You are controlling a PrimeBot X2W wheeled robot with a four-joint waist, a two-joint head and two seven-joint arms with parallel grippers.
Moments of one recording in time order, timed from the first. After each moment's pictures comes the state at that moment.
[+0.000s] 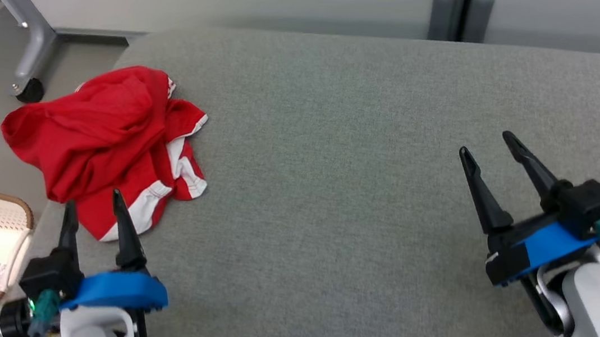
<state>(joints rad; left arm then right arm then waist) -0.28 0.06 0.07 0.42 -0.13 -0.07 -0.26 -0.24 -0.09 0.07 0.20 0.07 0.13 -0.22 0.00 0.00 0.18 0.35</state>
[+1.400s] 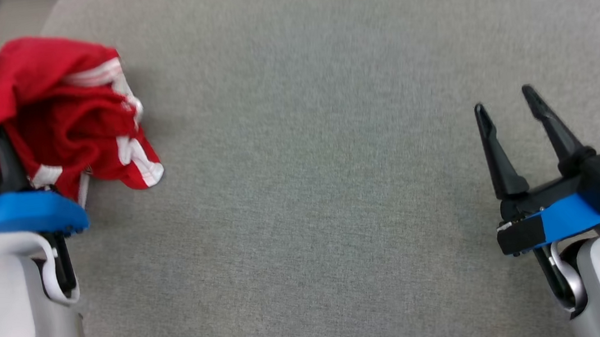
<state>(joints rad) -0.58 0.14 0.21 0.58 -0.12 -0.07 -0.26 -0.31 -0.13 0.05 0.13 0.06 0.13 -0.21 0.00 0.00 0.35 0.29</state>
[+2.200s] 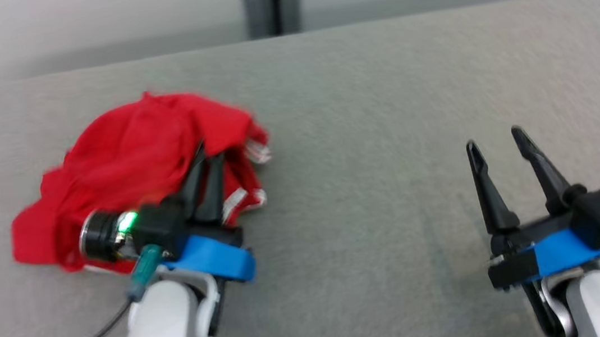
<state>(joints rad) -0.36 0.05 -0.24 0.28 -0.09 -0.12 -0.25 -0.20 -0.06 0.04 0.12 0.08 0.13 -0.23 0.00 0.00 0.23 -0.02</state>
